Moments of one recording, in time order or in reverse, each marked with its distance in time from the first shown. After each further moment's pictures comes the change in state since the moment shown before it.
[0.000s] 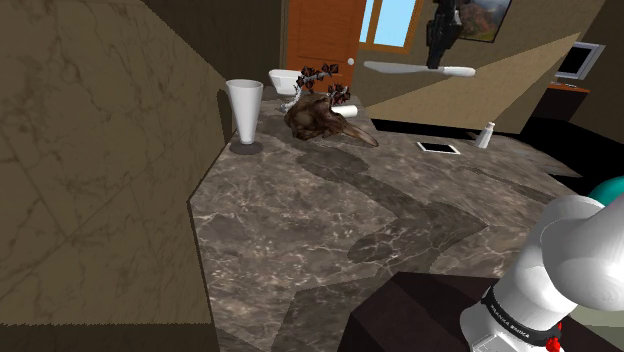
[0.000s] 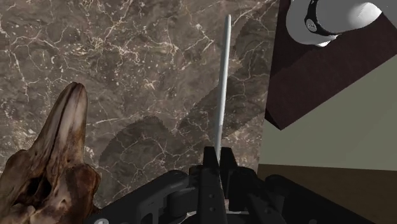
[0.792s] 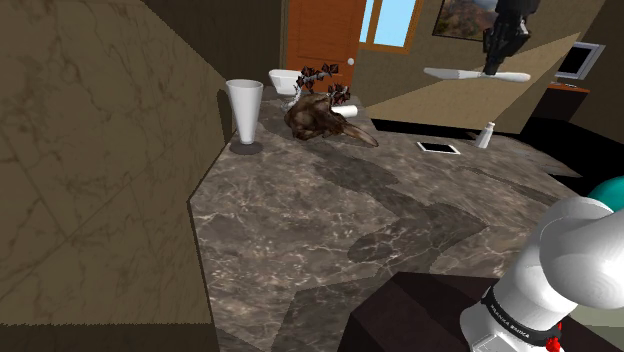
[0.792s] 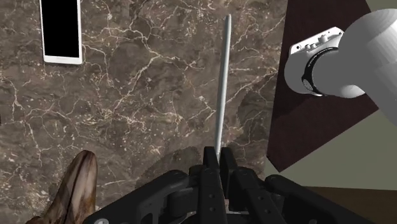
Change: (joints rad) arm -0.076 -0.190 -0.155 -0.118 -0.128 -0.036 -0.237
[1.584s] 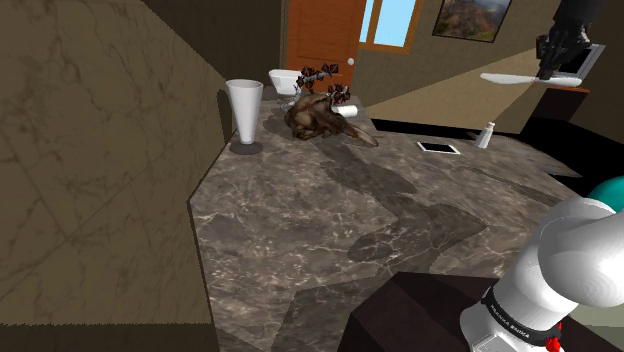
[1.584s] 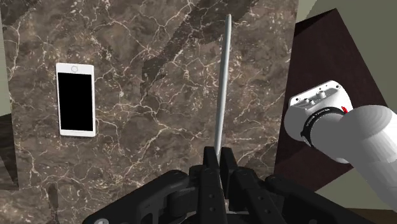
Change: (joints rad) arm -0.048 -0.051 -0.226 0.054 -0.153 -0.024 -0.299
